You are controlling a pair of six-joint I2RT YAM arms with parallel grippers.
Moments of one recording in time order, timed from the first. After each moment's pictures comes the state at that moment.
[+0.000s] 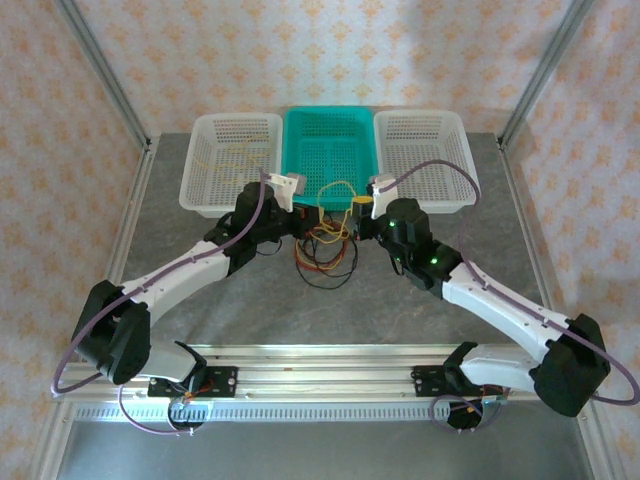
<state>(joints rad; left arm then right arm) -0.51 1.39 0.92 0.10 0.34 -0.46 0.70 1.15 0.85 0.02 0.17 0.22</state>
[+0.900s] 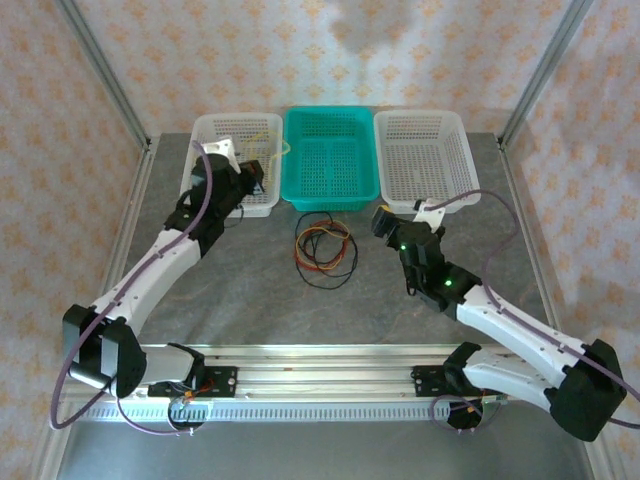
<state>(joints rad) -0.26 1.31 1.07 -0.08 -0.01 -0.52 0.69 1.00 0.67 -0.10 0.65 0.62</state>
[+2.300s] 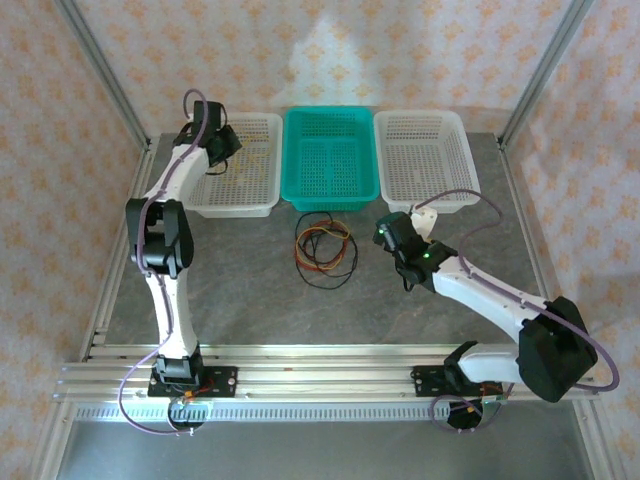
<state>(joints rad) 0.01 2.17 1.93 -0.56 -0.02 -0.60 0.61 1.26 0.79 -0.41 0.57 0.83</state>
